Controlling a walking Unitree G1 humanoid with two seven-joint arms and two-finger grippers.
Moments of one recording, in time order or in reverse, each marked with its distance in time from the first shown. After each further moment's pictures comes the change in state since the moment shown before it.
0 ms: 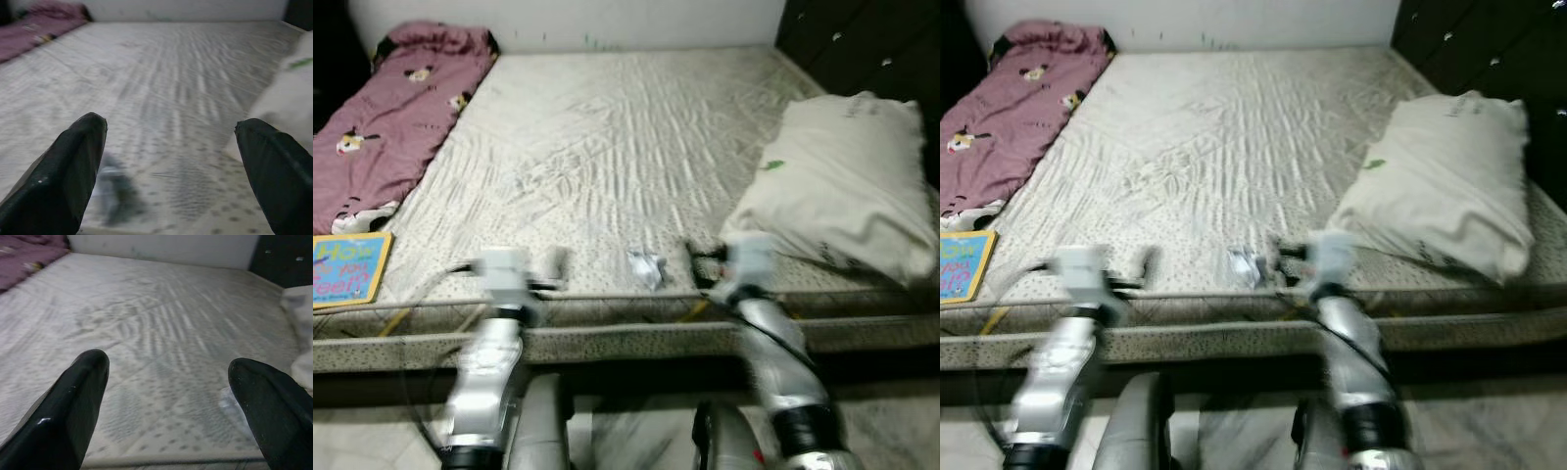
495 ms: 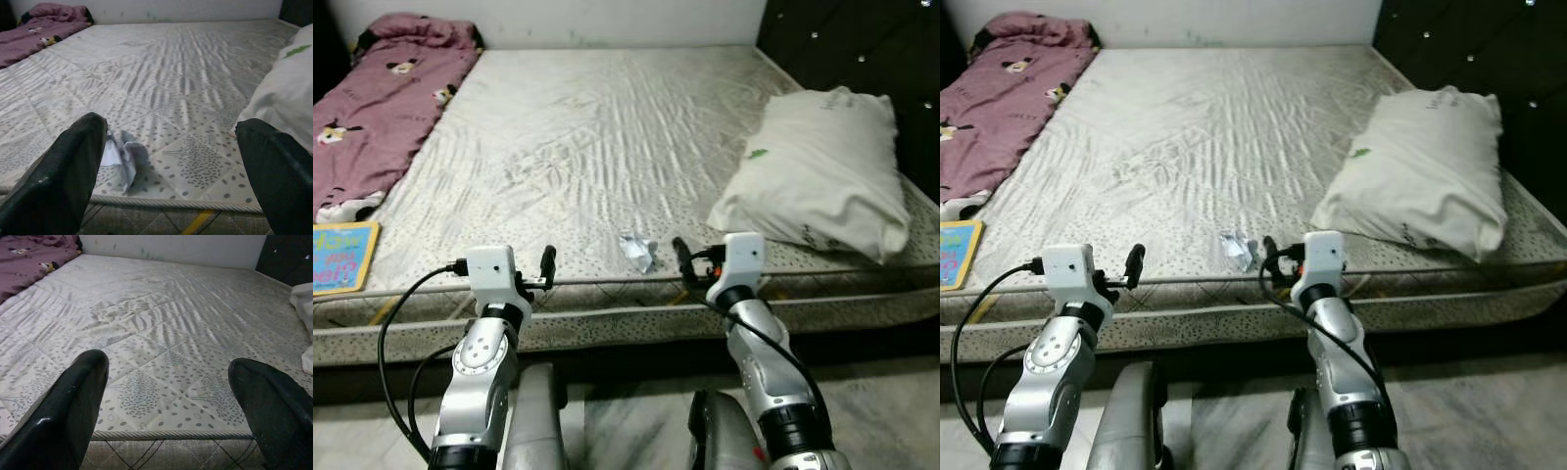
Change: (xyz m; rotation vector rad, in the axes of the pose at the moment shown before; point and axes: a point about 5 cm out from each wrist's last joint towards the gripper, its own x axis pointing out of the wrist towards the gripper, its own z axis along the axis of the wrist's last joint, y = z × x) left arm 0.000 0.014 0.003 0.026 -0.006 0.056; right arm 0.003 0.015 0.001 0.021 -0.006 0.031
